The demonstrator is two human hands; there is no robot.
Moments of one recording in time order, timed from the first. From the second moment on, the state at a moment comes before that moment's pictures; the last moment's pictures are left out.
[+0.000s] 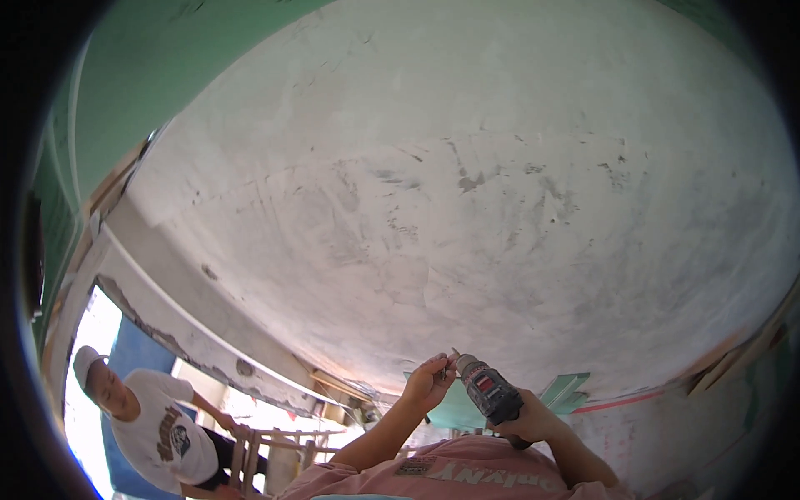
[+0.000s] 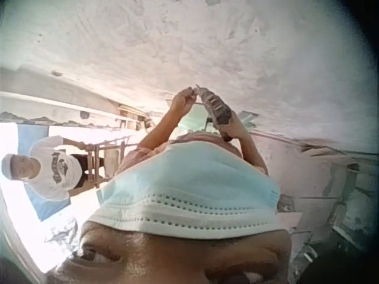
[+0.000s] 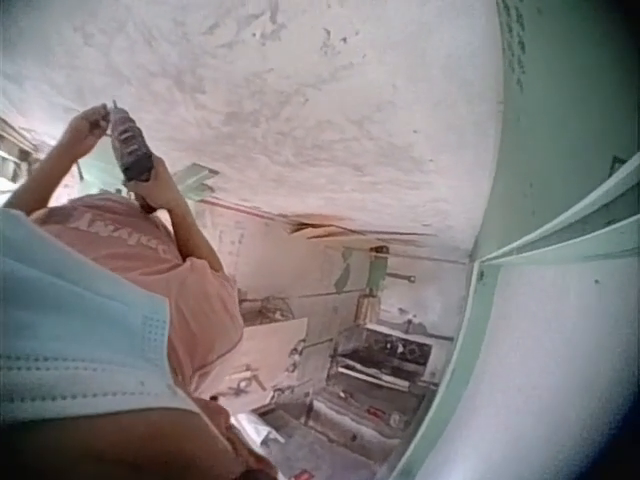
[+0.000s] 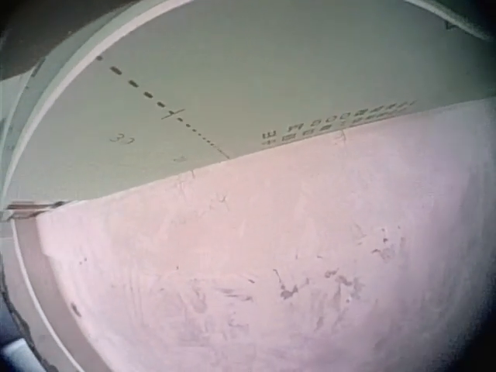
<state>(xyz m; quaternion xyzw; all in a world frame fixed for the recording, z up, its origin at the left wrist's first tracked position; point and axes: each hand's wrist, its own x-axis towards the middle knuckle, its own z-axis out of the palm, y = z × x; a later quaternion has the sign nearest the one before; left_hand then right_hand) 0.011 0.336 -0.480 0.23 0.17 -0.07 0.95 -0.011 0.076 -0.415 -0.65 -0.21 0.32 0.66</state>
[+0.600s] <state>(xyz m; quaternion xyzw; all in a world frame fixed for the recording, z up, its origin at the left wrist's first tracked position) -0.014 0.334 -0.470 0.23 0.07 -0.10 0.96 -0.023 0.073 -0.426 -0.53 -0.18 0.43 0.71</state>
